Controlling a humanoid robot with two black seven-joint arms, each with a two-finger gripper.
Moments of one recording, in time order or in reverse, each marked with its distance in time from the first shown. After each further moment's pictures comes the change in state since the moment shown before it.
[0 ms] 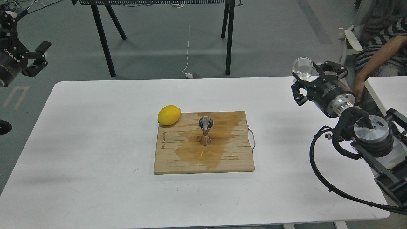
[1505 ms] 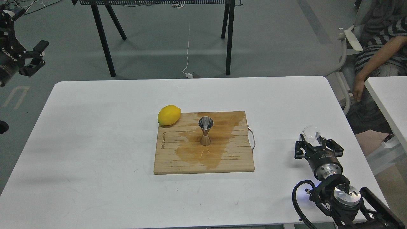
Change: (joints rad) left arm -0.001 0.012 0.001 -0.001 0.000 0.000 0.002; right arm -0.323 0.396 0.197 -0.422 0.033 0.313 0.067
